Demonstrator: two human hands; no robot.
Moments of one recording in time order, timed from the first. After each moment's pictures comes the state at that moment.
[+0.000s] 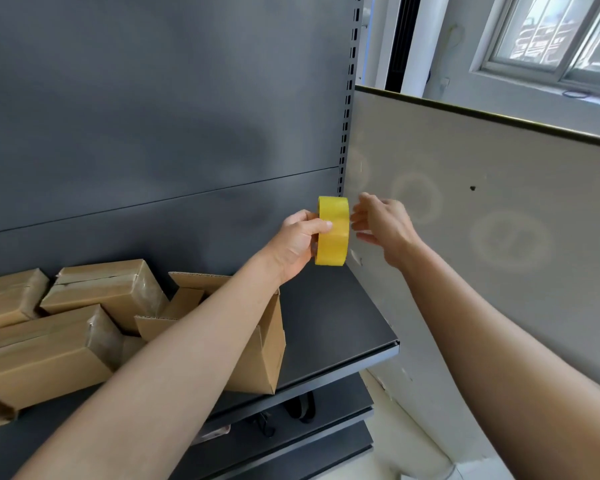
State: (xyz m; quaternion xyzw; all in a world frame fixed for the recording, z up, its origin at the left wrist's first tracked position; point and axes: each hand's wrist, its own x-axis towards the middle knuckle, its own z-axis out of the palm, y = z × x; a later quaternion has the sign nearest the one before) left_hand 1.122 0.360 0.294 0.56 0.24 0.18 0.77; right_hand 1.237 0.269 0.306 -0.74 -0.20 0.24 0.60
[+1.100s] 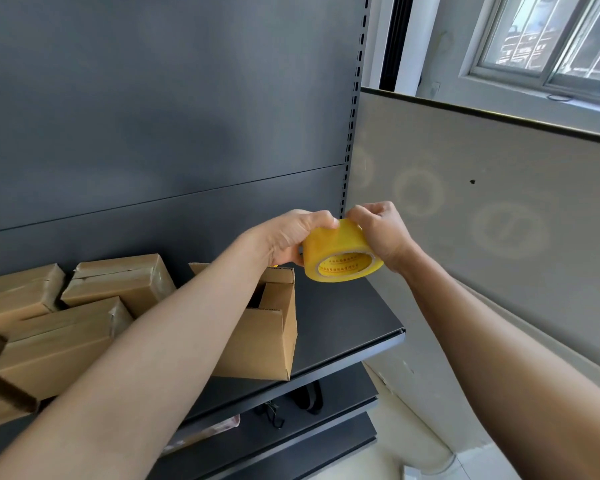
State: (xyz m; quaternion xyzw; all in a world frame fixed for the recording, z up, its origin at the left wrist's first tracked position) left_hand 1.081 0.384 0.311 0.69 0.21 -0.03 0.70; right_hand 1.187 0.257 0.307 -0.74 -0.33 0.18 0.56
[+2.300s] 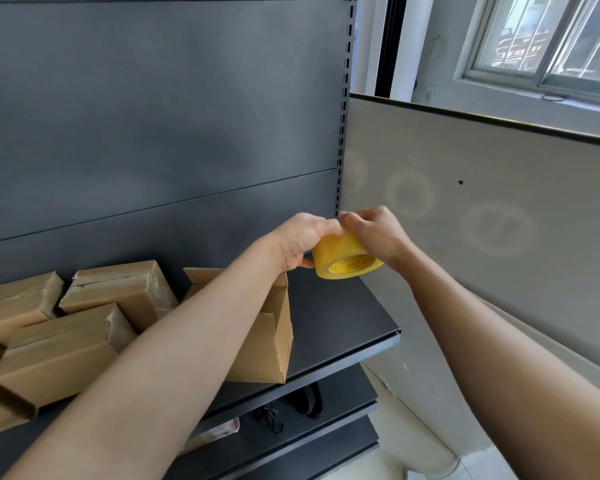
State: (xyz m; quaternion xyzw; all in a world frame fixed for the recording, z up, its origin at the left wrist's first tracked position) left_hand 1.099 0.355 0.310 0.70 0.26 0.05 0.66; right_hand 1.204 0.248 0.303 -0.80 -0.35 0.14 0.46
